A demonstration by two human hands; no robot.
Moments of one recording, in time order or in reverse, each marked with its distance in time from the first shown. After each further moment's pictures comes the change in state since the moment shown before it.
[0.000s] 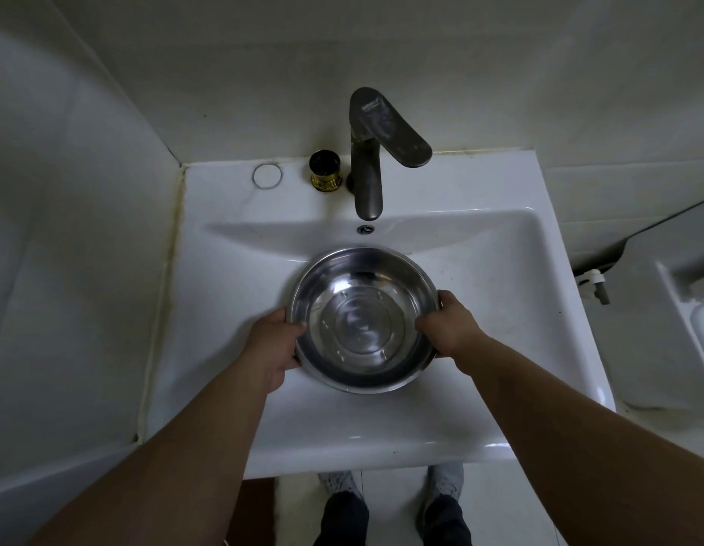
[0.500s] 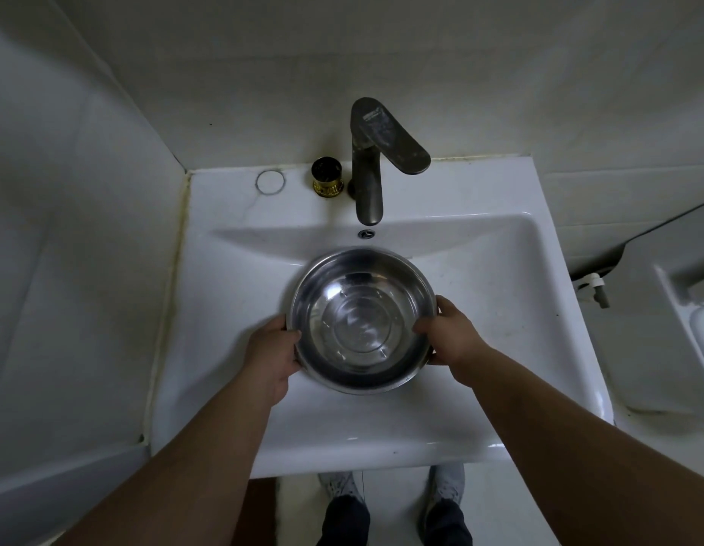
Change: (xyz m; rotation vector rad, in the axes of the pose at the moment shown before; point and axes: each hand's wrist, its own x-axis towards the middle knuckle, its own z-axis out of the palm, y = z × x) left_hand -0.002 -0.012 -0.002 -0.140 0.043 0.016; right_hand -0.011 0.004 0.003 0.247 -0.061 -0.007
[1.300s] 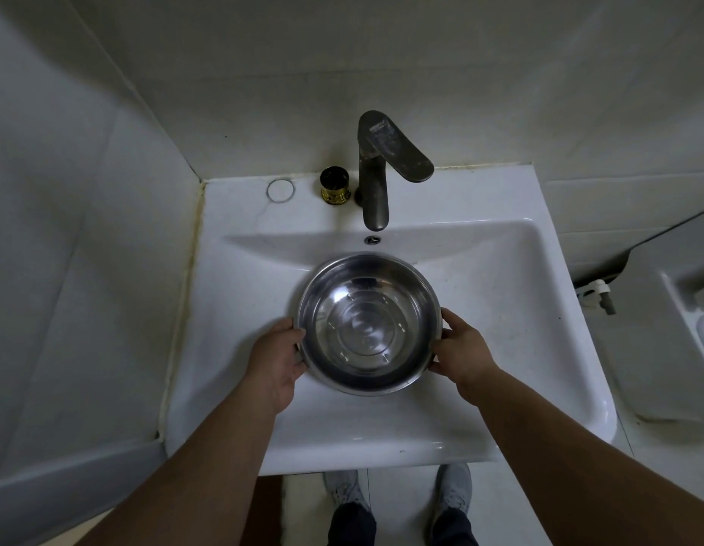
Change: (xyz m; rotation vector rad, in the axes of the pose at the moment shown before) left_hand -0.011 0.001 -0.008 -0.134 -0.073 0.001; right_hand -0.012 0.024 0.000 0.067 0.054 -0.083
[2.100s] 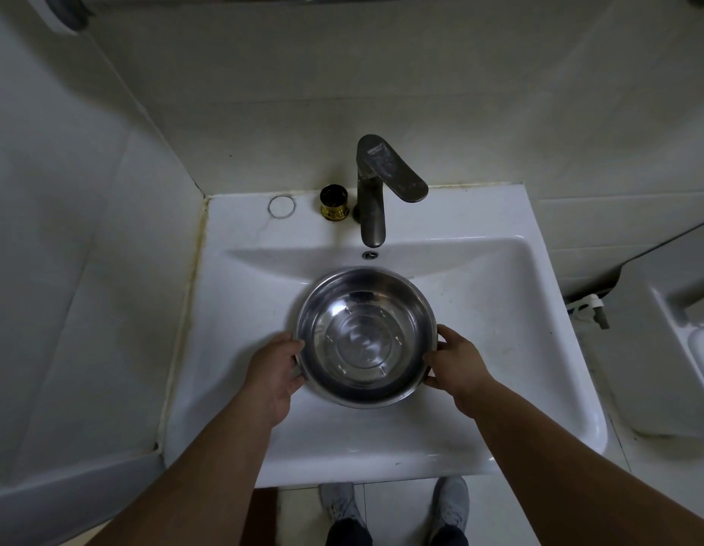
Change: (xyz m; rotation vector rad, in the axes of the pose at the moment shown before) left_hand -0.007 0.004 0.002 -0.026 0.012 -0.015; right_hand -0.006 -0.010 0.000 -0.080 0.017 0.026
